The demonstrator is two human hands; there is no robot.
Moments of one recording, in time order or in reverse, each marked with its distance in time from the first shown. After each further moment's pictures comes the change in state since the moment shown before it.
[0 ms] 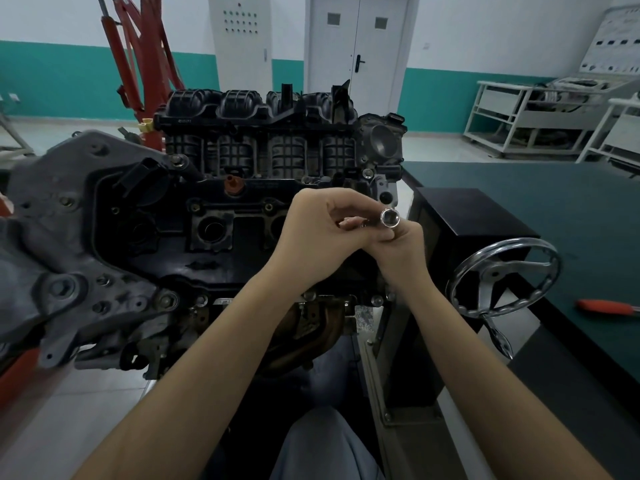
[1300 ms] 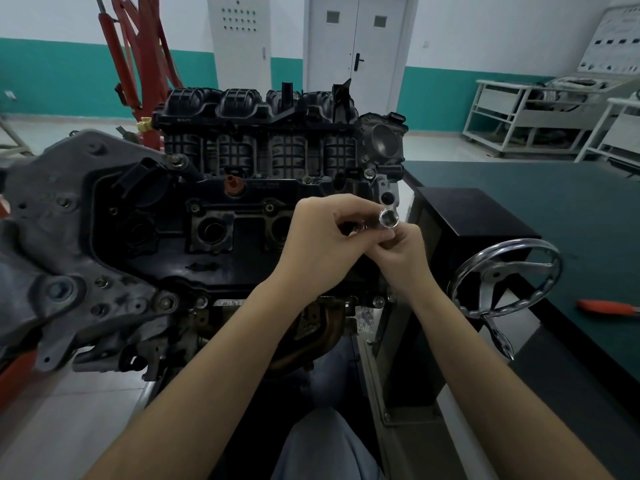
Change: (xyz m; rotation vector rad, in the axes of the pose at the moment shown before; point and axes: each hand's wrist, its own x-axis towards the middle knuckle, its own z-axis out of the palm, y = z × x) left_hand -0.003 -0.001 0.004 0.110 0.062 0.019; right_hand -0.001 0.000 0.000 0.032 -0.049 -0.003
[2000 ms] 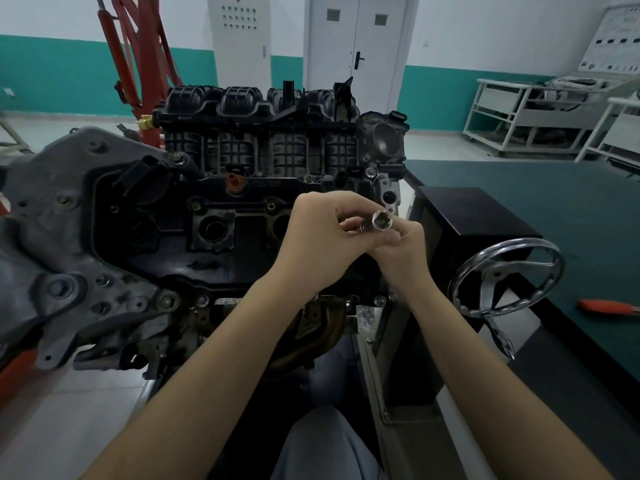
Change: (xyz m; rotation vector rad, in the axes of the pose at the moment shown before) left_hand 0.001 0.001 -0.004 0.033 -0.015 -0.026; right_hand 0.002 0.004 0.003 -0.016 0.035 0.012
